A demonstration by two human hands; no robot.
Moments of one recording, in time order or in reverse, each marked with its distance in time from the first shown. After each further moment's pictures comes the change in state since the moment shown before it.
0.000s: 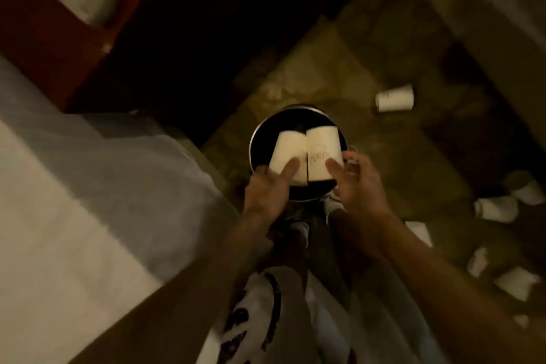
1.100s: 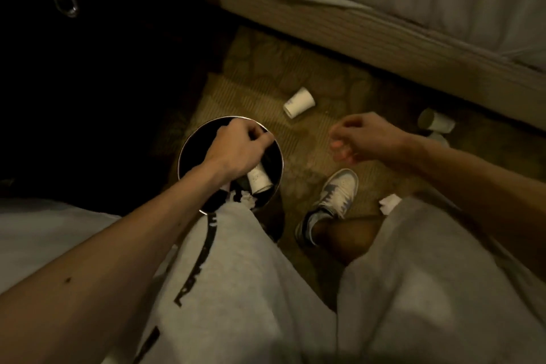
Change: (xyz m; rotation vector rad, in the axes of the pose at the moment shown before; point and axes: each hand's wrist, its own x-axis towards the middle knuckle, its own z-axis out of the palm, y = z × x) left_hand 0.024 0.011 0.043 0.662 -0.230 1.030; right_hand -0.030 0.075 -0.097 -0.054 0.086 -0.156
